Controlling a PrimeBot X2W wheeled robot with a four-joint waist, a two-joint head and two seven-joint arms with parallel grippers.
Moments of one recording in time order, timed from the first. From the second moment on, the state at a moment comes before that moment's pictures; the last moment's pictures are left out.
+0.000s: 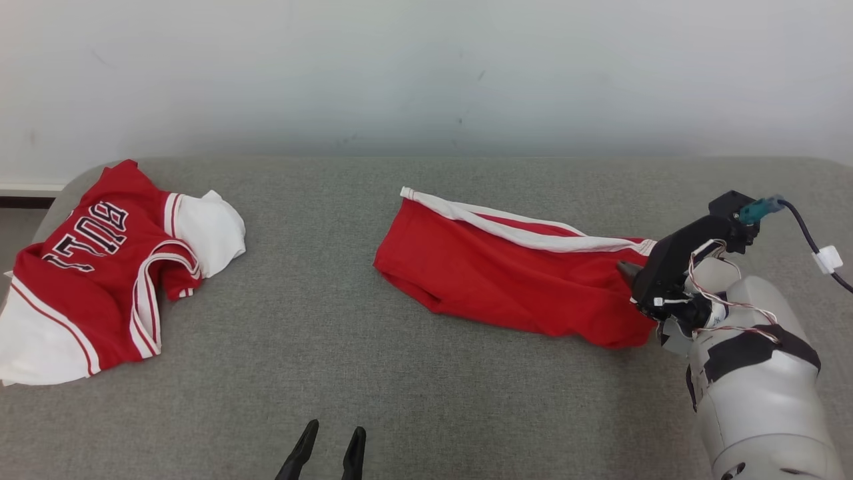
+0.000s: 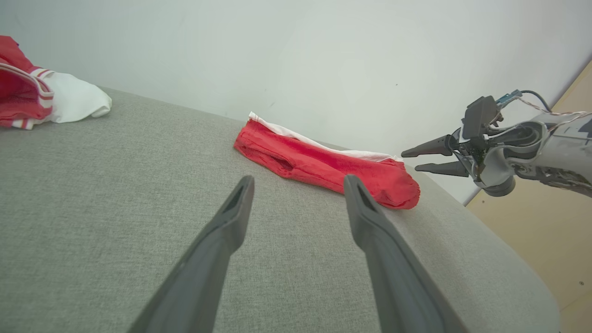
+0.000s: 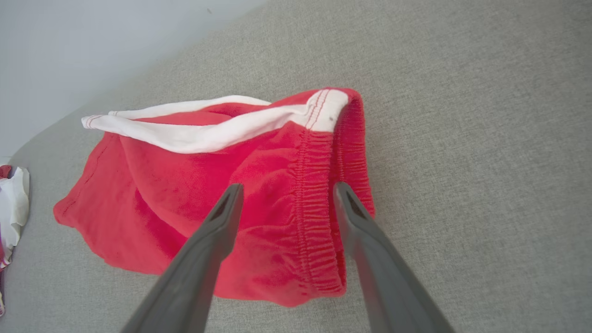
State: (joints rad) left arm 0.08 0.06 -0.29 -0.09 -0.34 -0.07 -0.26; right arm -0.89 -0.05 -0.43 0.95 -0.10 0.13 0.53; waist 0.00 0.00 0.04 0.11
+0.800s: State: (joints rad) left arm 0.03 0.05 -0.28 -0.08 -0.37 -0.08 -0.26; right arm -0.98 -0.05 -0.65 0.90 -0.49 0.13 0.78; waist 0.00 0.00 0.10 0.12
